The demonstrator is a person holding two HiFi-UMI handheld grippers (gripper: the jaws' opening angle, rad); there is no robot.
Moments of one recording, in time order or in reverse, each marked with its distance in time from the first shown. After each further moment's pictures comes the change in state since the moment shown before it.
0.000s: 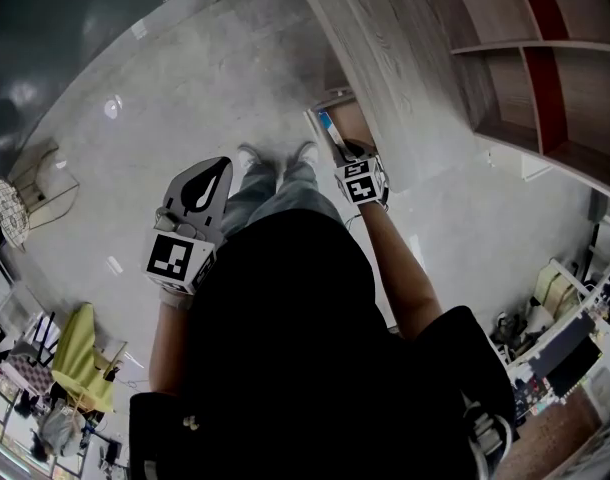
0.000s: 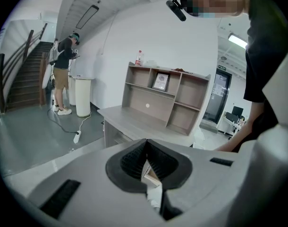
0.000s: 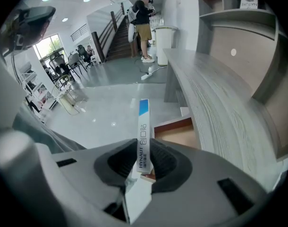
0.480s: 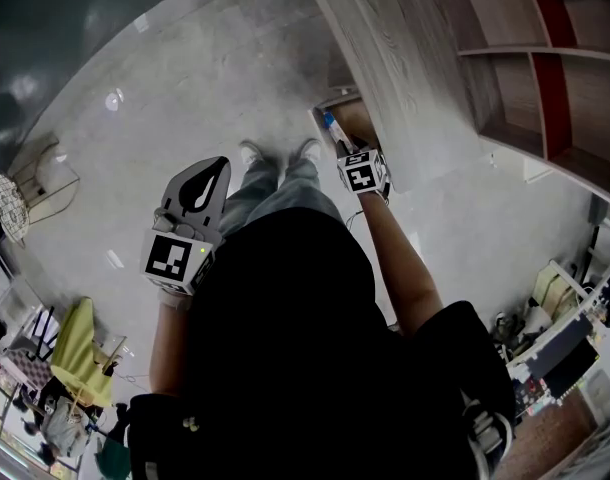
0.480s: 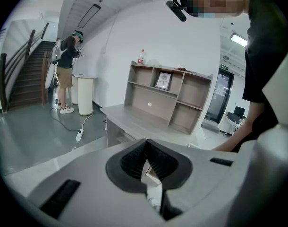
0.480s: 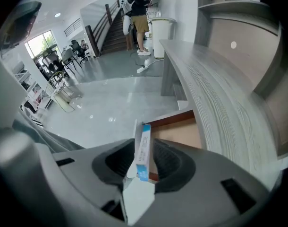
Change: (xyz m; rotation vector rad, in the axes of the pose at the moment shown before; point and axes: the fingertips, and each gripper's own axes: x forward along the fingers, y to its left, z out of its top) left arm -0.006 0.013 -0.009 -0.020 0.024 0.022; right arm 0.027 -0.011 -0.008 0.023 0.069 -0.038
